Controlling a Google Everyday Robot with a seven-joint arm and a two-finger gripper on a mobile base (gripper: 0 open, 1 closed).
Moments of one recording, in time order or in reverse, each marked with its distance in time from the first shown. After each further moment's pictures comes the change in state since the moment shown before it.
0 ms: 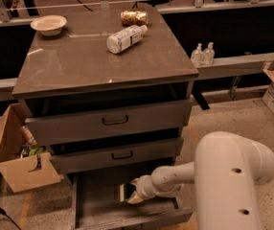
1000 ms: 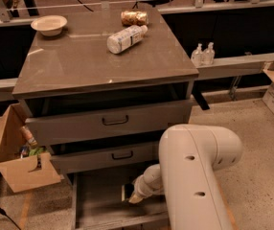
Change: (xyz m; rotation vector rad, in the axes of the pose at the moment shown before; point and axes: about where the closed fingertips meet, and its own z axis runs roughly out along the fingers) arm 0.031 -0.009 0.036 0.001 0.163 0.039
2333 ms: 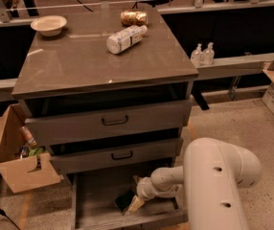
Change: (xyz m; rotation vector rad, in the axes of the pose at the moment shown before) arm -0.004 0.009 0.012 -0.047 -0.148 0.015
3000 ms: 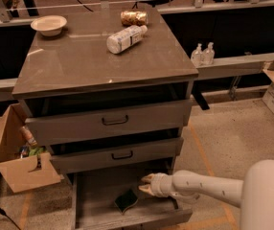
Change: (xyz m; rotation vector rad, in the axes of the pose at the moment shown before) arm 0.001 -0.031 -0.092 0.191 -0.151 0.106
